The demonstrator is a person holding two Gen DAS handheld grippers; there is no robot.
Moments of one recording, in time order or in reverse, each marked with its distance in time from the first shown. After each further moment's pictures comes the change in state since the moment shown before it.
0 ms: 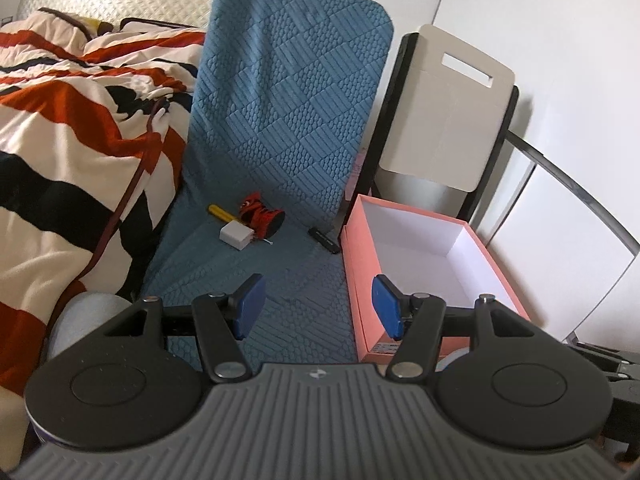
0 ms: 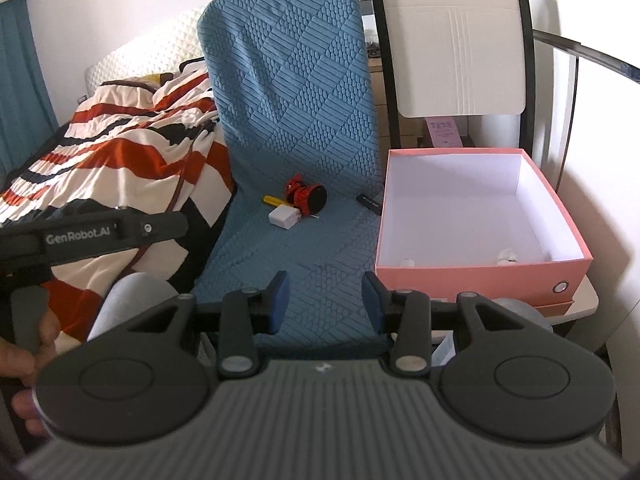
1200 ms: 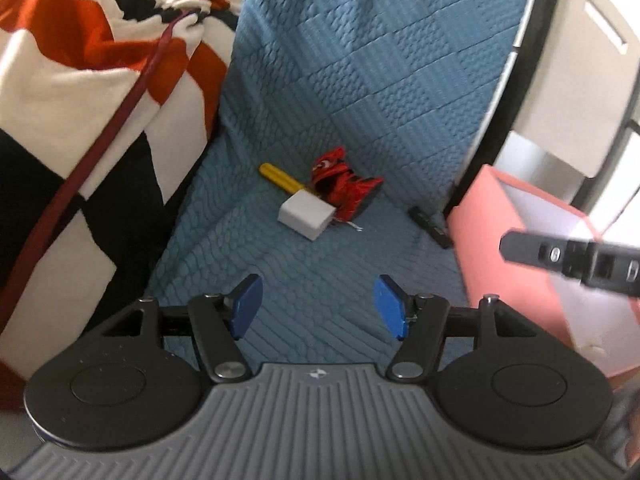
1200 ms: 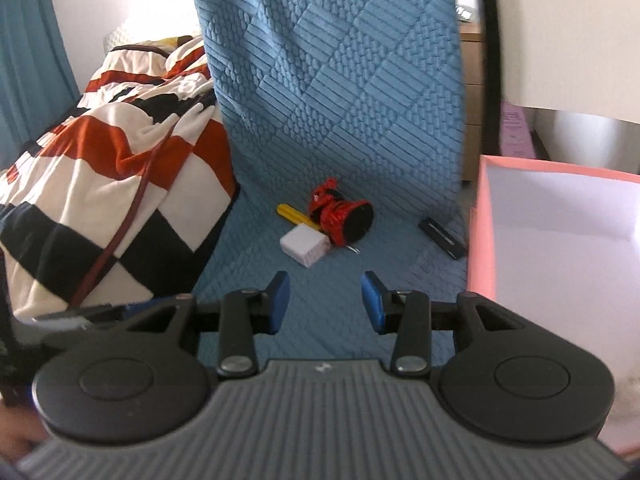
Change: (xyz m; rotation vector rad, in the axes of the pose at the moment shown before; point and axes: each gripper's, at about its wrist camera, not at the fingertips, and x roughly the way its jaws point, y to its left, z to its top) left arm 0.249 0.117 0.013 -0.068 0.139 0.115; right arm 0.245 0.015 0.061 -0.080 0.088 0.129
